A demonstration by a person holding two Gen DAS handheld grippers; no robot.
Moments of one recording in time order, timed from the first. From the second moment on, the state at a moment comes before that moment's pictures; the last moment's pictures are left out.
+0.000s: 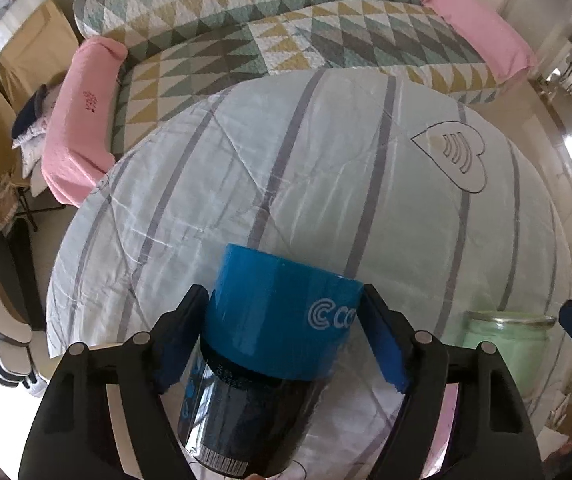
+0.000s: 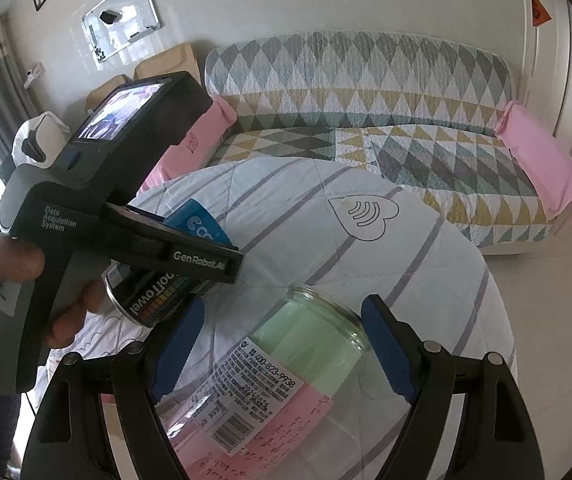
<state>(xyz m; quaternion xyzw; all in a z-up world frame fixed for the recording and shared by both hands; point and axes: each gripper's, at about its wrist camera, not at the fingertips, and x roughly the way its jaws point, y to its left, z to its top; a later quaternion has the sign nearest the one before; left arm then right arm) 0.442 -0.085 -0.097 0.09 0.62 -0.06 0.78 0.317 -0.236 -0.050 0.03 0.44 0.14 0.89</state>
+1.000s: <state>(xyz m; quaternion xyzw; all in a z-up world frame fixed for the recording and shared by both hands) 0.345 -0.047 -0.041 0.01 0.51 -0.11 0.86 0.296 -0.225 -0.038 0.01 0.43 0.15 0.89</state>
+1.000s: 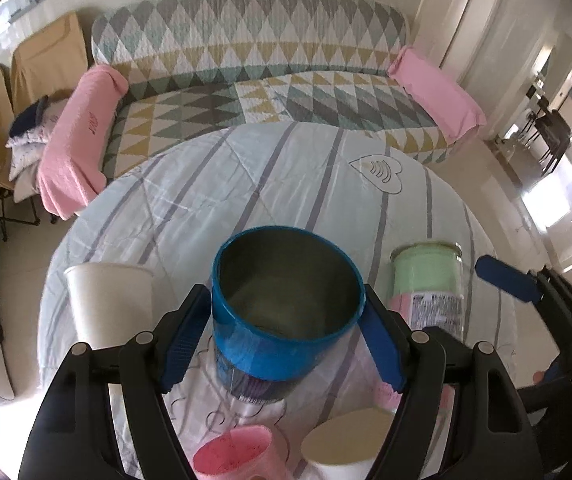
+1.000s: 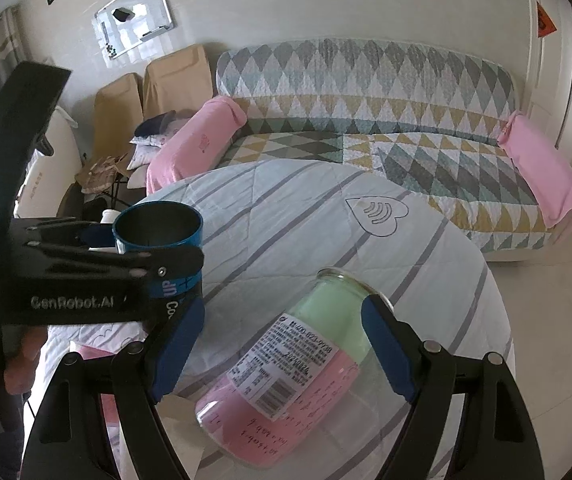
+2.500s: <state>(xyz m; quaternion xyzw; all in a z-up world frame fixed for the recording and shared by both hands) 0.154 0.023 0.039 0.02 0.32 -0.09 0.94 0.171 -0.154 0.023 -0.06 0.37 0.13 0.92</state>
